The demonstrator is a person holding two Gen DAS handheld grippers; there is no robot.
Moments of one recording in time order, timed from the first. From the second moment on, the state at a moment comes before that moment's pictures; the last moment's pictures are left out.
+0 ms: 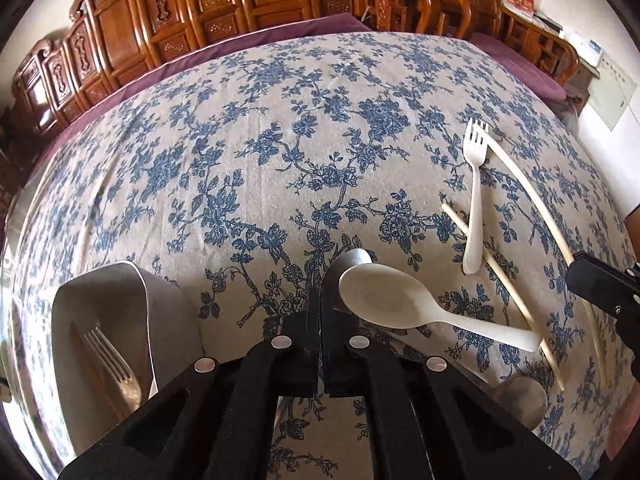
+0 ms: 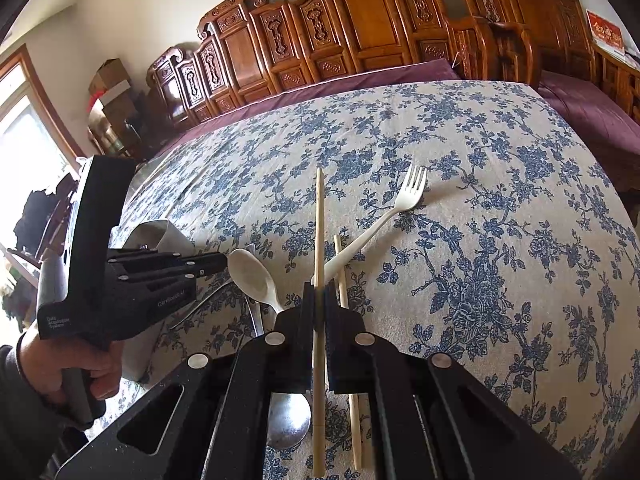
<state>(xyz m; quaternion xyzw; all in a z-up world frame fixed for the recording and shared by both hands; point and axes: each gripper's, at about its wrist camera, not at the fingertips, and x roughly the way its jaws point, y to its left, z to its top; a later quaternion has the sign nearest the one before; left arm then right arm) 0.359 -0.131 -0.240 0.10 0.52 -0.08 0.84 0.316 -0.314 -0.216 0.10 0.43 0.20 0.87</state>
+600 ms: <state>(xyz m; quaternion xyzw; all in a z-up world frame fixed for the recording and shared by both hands) 0.383 -0.149 -0.252 0.11 0.55 -0.11 0.82 0.318 -0.317 -0.220 0.10 0.43 0.20 0.87</state>
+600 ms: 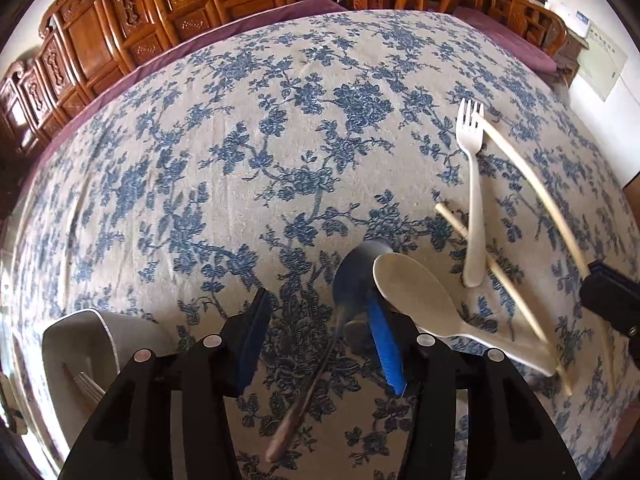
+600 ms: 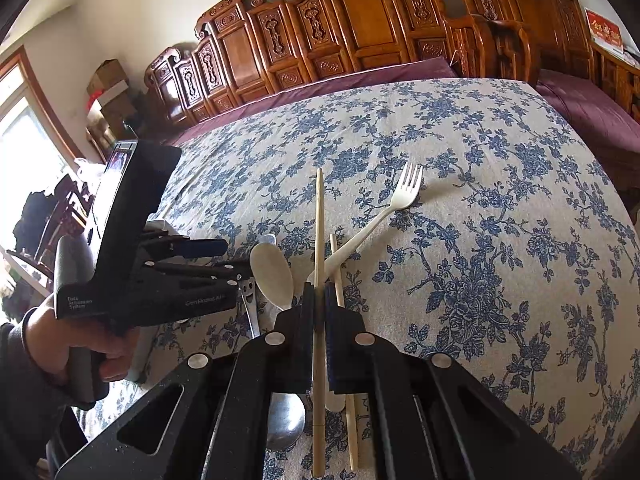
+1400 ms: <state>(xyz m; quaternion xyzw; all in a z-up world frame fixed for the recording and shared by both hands) 0.374 -0.154 -0.241 0.10 0.52 -0.14 0.84 0.317 -0.313 -0.217 0.10 0.43 0.20 0.87</state>
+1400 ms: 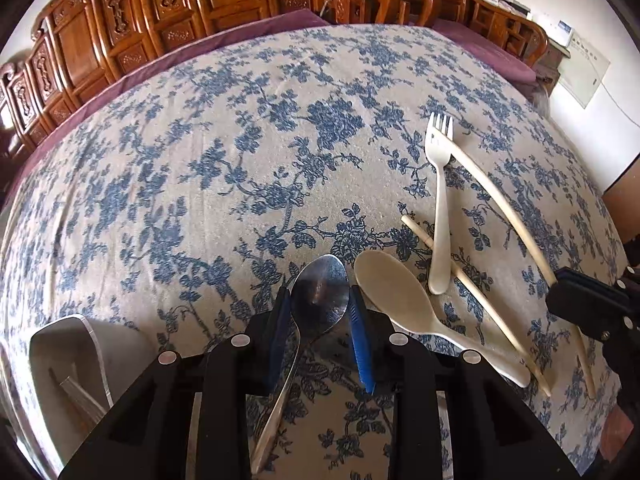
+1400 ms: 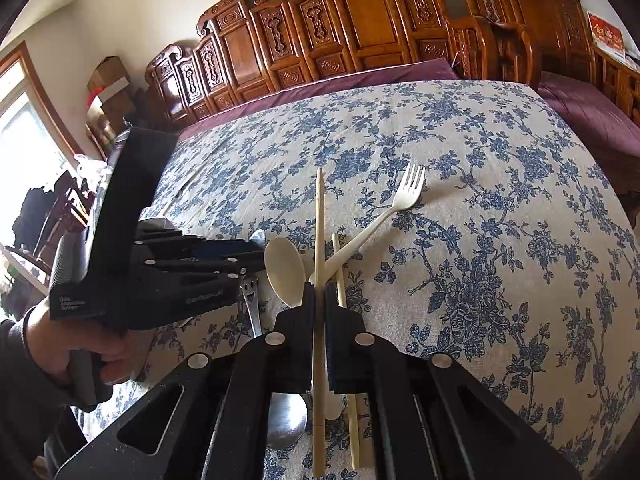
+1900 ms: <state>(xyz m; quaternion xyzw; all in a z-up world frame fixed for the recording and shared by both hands) 0.289 -0.122 -0.161 0.05 0.40 -0.14 0.90 0.300 -0.295 -0.198 0.06 0.41 0.20 0.89</state>
